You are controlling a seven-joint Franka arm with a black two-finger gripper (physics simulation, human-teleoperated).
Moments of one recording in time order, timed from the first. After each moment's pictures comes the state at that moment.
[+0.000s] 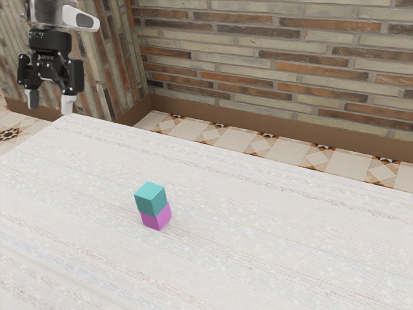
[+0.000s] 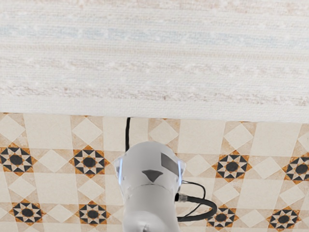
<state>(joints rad) -0.11 0.00 0.16 -1.35 -0.02 0.90 -0.01</state>
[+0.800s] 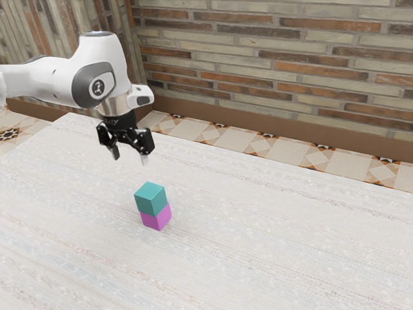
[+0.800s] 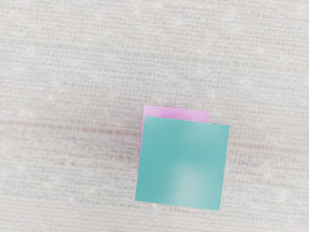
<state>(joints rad) -0.16 0.04 0.18 -1.94 -0.01 1.97 -0.07</state>
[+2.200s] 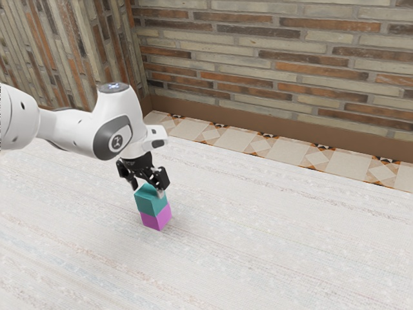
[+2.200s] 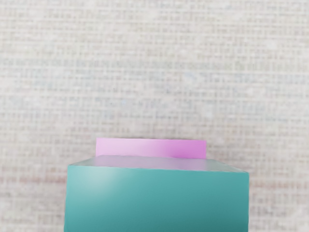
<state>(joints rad) -0.18 0.14 0.17 -2.13 -0.03 2.35 -0.01</state>
